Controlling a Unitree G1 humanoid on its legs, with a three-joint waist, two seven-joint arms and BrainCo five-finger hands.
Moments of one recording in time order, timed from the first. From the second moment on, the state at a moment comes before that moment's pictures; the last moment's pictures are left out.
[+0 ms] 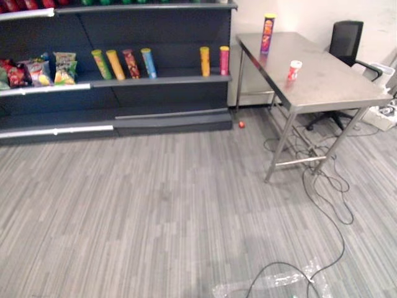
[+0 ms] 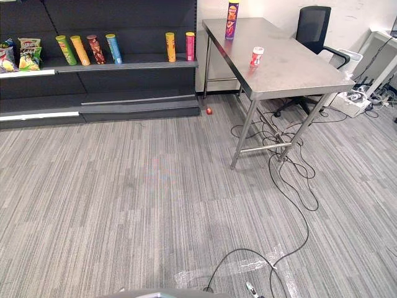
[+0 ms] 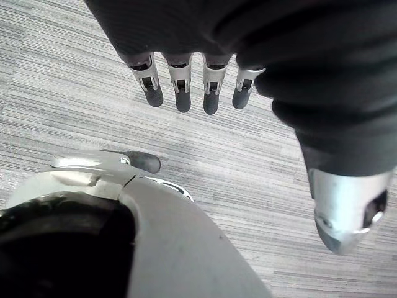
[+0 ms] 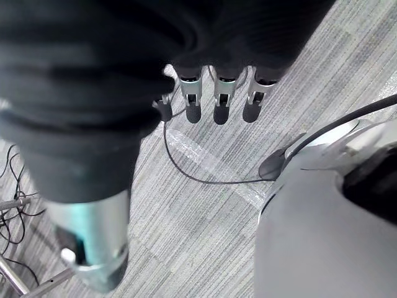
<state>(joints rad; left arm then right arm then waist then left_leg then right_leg) 0.16 0.13 0.16 1.30 -0.23 -0.14 -0.08 0.12 -0.04 -0.49 1.27 0.33 -0.12 0.11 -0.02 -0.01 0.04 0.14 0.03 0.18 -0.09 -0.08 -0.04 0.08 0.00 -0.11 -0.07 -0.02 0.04</state>
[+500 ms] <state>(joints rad) 0.15 0.12 0.20 1.31 -0.25 -0.14 -0.07 0.12 -0.04 -0.46 1.27 0.33 -0.14 0.09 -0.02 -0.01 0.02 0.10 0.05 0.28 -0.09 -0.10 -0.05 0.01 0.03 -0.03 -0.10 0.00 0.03</state>
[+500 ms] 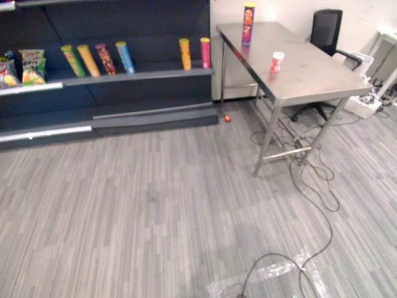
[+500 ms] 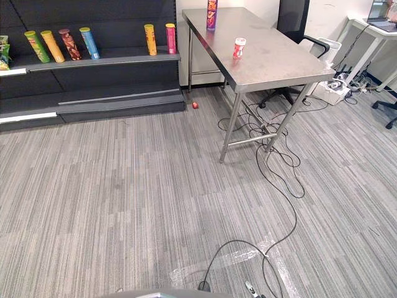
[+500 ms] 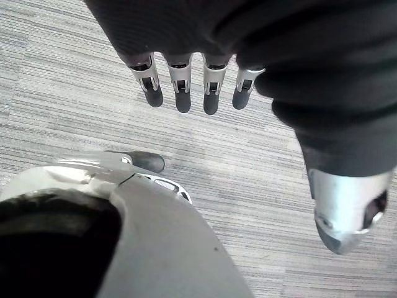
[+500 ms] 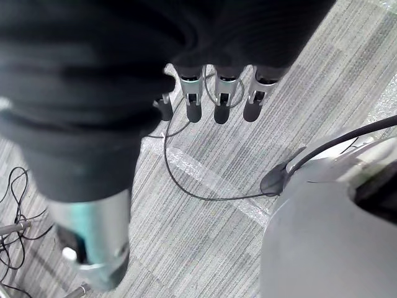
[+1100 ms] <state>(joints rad) 0.13 0.10 0.27 1.30 -0.26 -0.14 -0.05 0.10 -0.05 -0.44 1.22 0.37 -0.15 0.07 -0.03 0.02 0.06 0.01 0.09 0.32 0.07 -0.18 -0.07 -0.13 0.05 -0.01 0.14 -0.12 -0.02</state>
